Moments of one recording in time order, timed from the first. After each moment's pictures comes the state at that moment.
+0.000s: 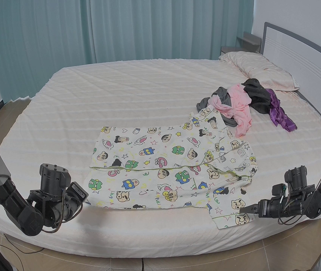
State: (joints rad) left arm -0.30 1.89 -0.37 -0.82 0.24 -1.07; right arm 0.11 2.01 -0.34 -0.77 0.34 0.31
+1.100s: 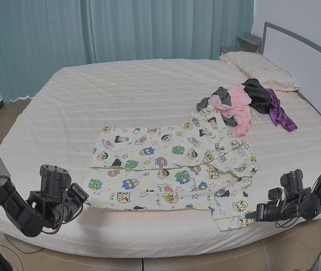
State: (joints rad) left arm -0.31 1.88 -0.36 -0.82 0.24 -1.07; right arm 0.12 2.07 -0.35 -0.78 0.37 0.31
